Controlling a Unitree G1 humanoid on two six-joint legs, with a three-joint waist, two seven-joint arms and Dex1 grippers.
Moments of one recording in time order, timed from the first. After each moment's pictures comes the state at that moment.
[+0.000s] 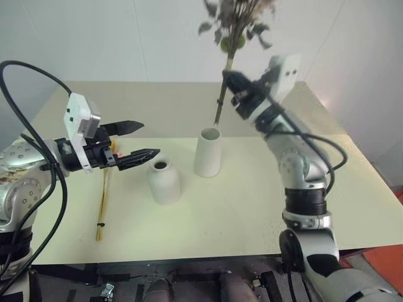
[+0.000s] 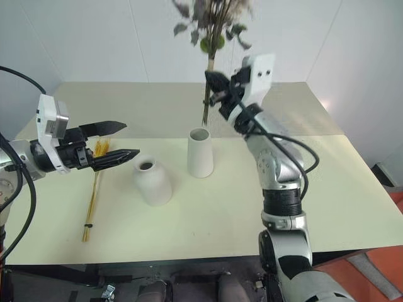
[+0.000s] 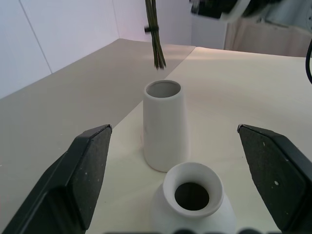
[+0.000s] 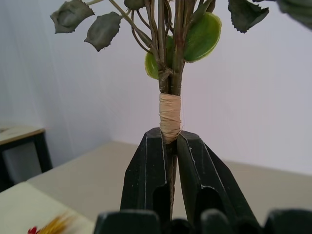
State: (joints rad) left arm -0.48 0.91 0.27 -0.29 -0.75 0.70 -0.93; right arm -0.88 -0.15 -0.10 0.00 0.42 0.49 0.35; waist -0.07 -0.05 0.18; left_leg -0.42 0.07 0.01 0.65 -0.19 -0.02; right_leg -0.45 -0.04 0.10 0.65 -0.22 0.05
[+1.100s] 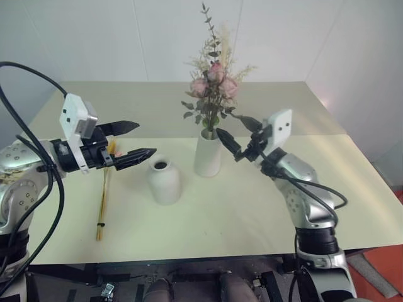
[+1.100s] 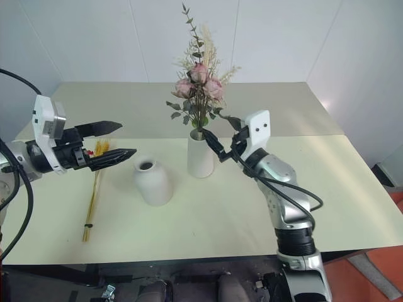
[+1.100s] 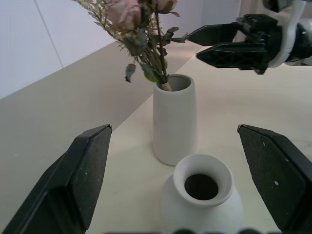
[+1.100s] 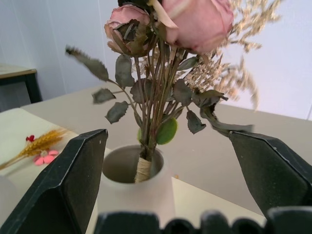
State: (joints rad) left arm -0.45 0.93 0.29 -0.30 -0.71 0.70 -0.88; right arm -0.54 -0.31 -0.05 -0.22 0.36 0.43 0.46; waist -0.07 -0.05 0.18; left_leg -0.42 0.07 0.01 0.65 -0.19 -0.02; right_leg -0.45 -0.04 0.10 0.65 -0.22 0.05
